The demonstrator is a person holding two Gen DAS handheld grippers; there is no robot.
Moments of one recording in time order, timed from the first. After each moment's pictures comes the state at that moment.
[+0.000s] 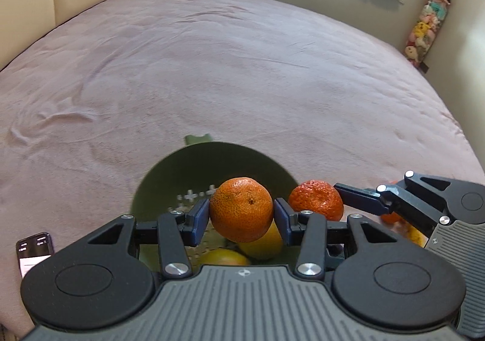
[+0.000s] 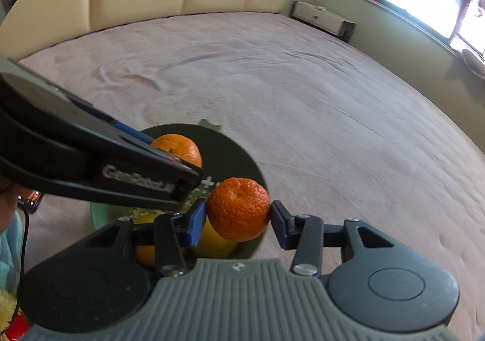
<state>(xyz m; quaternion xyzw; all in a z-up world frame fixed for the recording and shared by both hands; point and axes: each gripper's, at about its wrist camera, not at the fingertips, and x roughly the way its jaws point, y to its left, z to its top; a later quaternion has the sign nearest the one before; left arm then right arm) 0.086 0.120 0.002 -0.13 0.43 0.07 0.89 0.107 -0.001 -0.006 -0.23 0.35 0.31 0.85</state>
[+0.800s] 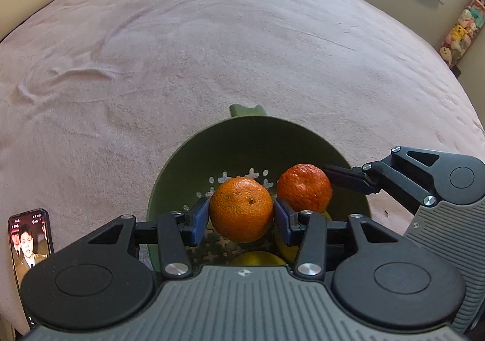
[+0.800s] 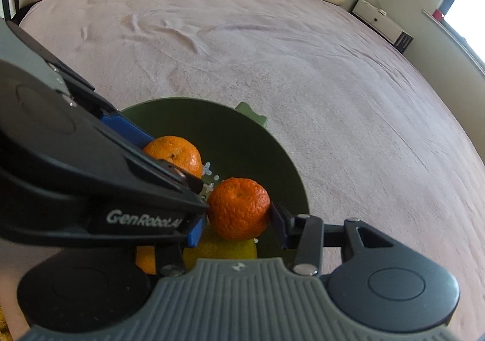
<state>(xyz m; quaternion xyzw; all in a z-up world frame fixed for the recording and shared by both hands) 0.107 0.156 -0.042 -0.18 0.47 0.12 0.86 0.148 0.049 -0.059 -0.32 0.36 0.39 0.79</state>
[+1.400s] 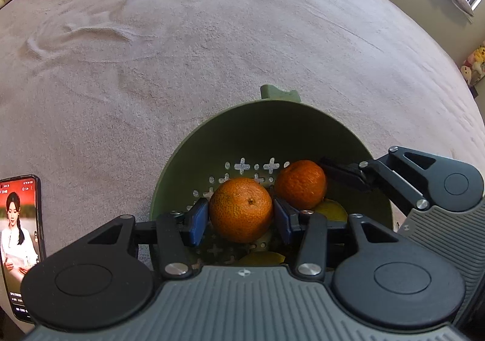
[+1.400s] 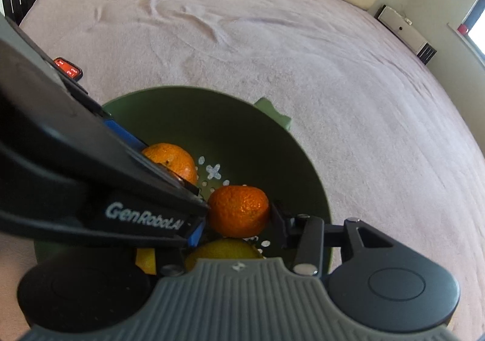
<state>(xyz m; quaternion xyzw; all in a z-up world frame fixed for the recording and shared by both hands) 0.111 0.174 -0.063 -0.23 0.50 0.15 0.82 0.155 0.050 -0.079 -0.34 0.36 0.42 0.76</state>
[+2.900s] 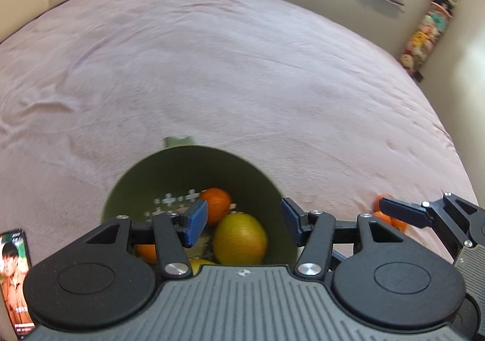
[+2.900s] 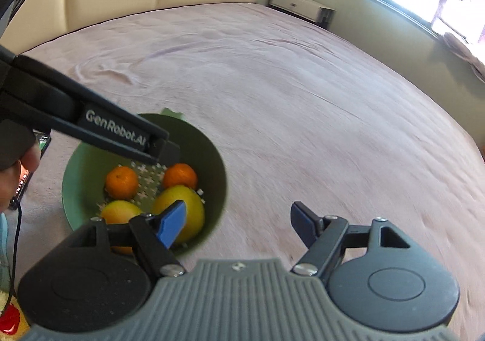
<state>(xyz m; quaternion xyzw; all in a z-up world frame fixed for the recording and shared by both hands) 0.106 0.113 0.000 -0.17 0.42 0.04 0.89 0.111 -0.053 0.007 -0.20 0.37 0.26 0.87</state>
